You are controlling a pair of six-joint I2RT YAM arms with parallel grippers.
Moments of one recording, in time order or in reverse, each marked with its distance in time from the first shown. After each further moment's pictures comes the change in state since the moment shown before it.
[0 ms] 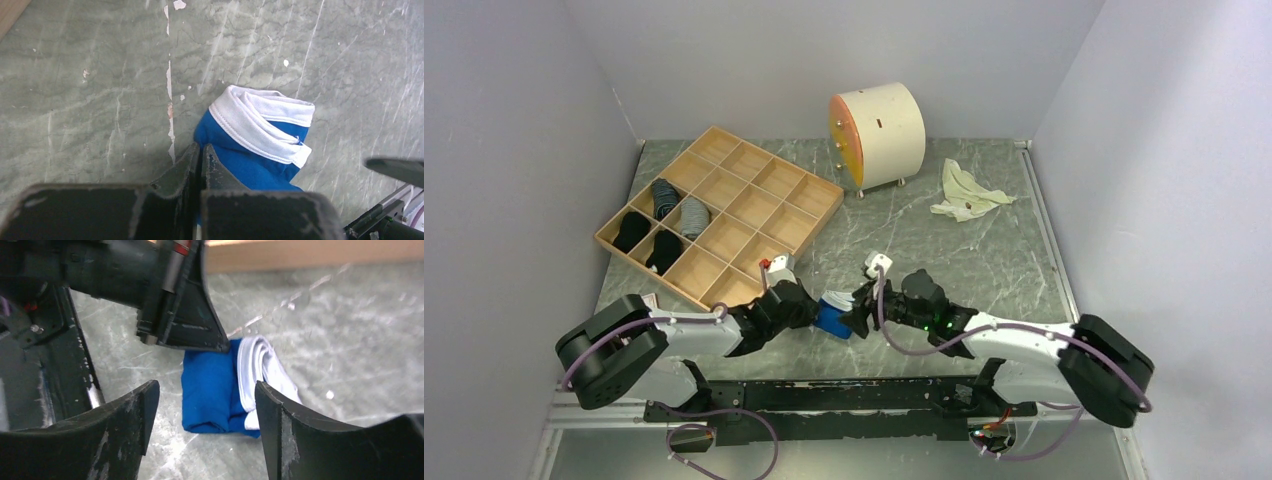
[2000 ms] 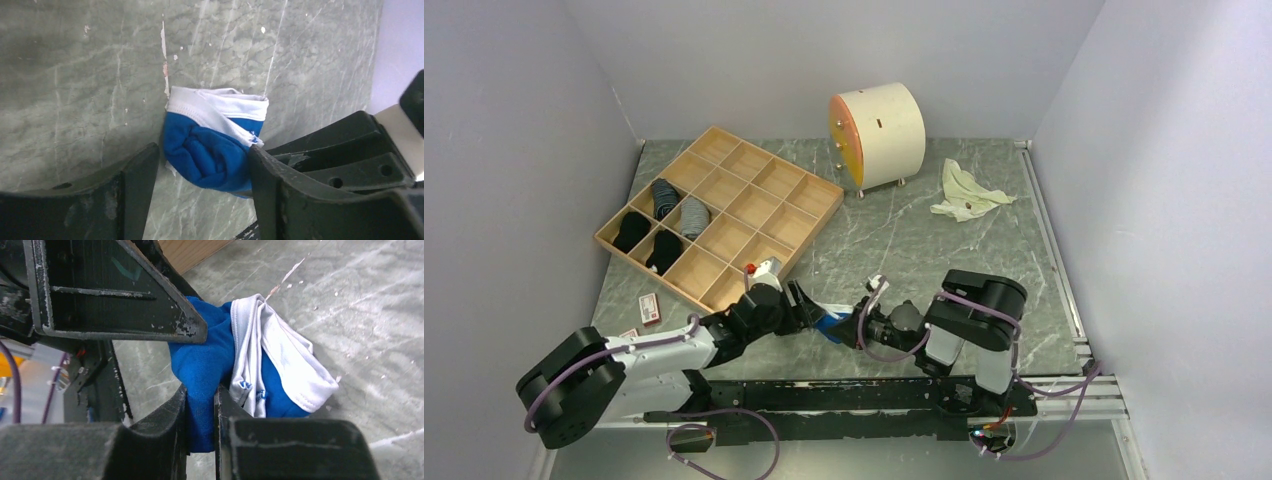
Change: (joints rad) left arm 0.078 -0.248 -0.103 -0.086 0.191 -0.021; right arm 0.162 0.640 -0.126 0.889 0.168 0.415
